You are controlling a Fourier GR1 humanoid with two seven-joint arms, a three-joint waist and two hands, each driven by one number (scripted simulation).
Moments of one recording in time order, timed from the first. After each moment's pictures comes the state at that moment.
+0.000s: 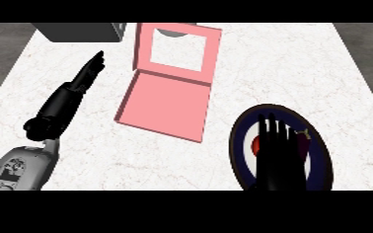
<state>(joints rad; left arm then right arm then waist) -0.23 0.41 -0.15 -1.53 0.04 -0.05 -0.07 0.05 -0.14 0.59 -1.91 1.34 0.26 0.96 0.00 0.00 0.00</state>
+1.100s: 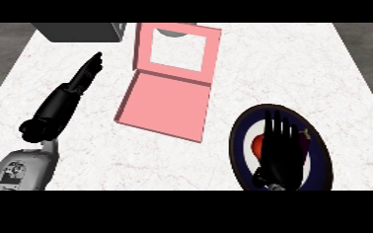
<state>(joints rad) -0.21 0.31 -0.03 -1.56 -0.07 -0.17 -0.05 0.03 -0.10 0.43 -1.68 1.35 0.15 0.85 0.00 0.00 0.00</state>
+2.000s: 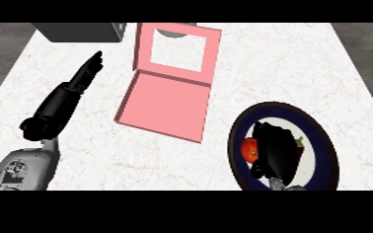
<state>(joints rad) -0.22 0.28 0.01 -1.56 -0.11 -0.21 -0.04 -0.03 -0.14 0.42 -1.52 1.41 -0.05 0.64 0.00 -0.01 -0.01</state>
